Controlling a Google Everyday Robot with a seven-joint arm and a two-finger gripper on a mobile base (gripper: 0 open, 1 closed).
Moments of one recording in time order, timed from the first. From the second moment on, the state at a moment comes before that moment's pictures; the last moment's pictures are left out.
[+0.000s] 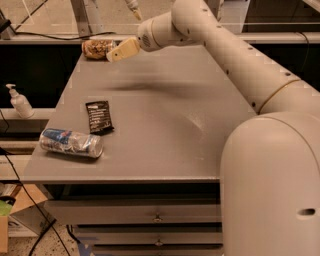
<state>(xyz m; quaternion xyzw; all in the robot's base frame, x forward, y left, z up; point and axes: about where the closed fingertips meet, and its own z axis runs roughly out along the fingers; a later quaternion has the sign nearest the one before) 0.812 0.090 0.915 -0.43 0.73 0.24 0.49</state>
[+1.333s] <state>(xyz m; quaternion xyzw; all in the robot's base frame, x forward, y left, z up) 0.859 0.169 0.871 -0.45 0.71 0.27 0.47</state>
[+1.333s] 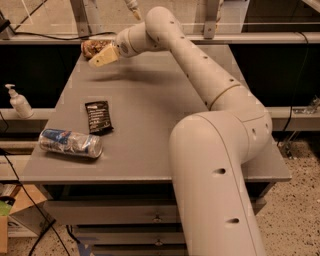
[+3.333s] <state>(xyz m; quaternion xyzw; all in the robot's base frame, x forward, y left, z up) 0.890 0.174 0.868 -0.46 0.71 0.24 0.47</state>
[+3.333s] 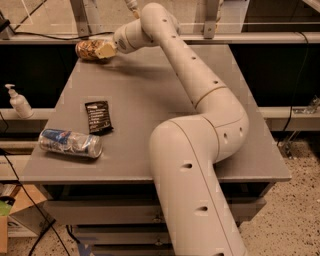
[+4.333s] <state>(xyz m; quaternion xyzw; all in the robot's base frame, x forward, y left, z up) 0.838 0.136 0.913 -0.49 0.67 0.28 0.48</state>
